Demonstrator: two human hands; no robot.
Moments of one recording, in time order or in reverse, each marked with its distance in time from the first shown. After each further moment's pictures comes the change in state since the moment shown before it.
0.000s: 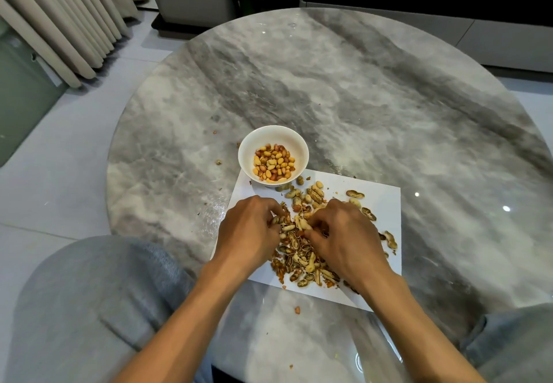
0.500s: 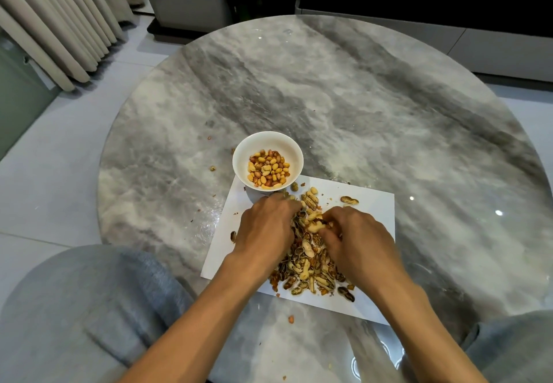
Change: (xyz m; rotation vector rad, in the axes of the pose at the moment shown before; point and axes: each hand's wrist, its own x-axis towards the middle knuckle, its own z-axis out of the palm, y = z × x) left_hand 0.016 0.028 0.017 0.221 0.048 0.249; right_hand -0.004 0.005 -0.029 -0.017 -0.070 0.148
